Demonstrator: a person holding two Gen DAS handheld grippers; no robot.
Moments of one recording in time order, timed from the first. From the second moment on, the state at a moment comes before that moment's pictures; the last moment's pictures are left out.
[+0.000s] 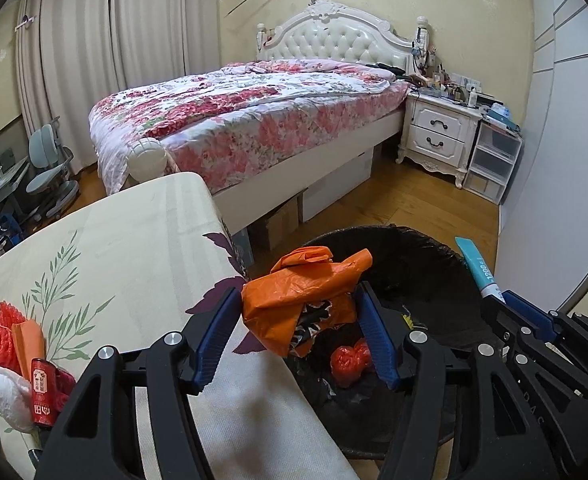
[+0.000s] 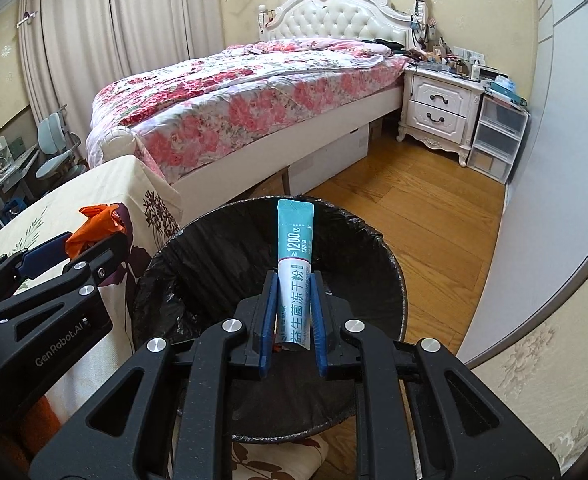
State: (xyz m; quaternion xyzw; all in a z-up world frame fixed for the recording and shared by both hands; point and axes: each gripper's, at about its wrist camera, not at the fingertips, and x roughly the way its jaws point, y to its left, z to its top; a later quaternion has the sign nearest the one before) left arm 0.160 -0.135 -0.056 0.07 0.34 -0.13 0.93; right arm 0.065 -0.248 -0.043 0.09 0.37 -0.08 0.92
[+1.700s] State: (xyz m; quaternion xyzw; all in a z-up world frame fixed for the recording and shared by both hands) left arm 0.022 0.051 -0.031 0.01 0.34 0.04 0.94; right arm -0.030 -0.118 -0.004 0.06 0.35 0.02 0.93
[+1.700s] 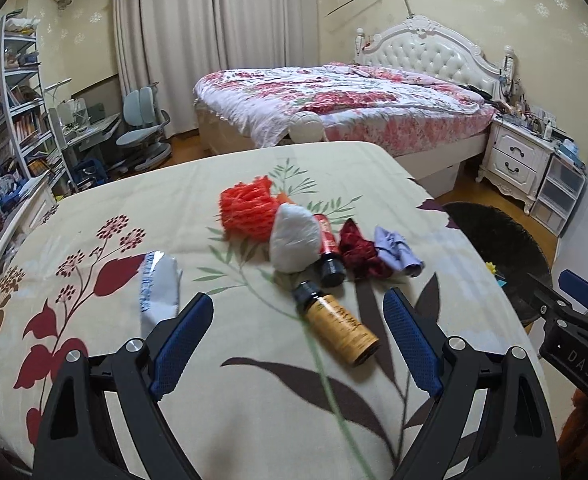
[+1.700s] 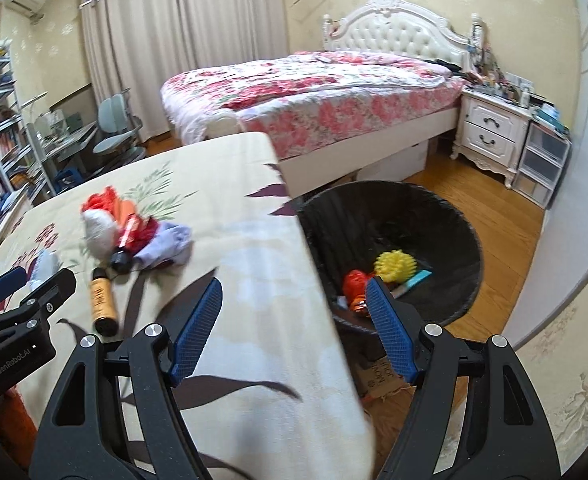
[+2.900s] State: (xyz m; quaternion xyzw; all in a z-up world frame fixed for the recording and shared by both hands) left arm 0.025 0.167 -0.053 -0.03 0.38 0.13 0.92; right arm -0.001 0.028 -0.029 -0.04 0.41 0.18 0.89
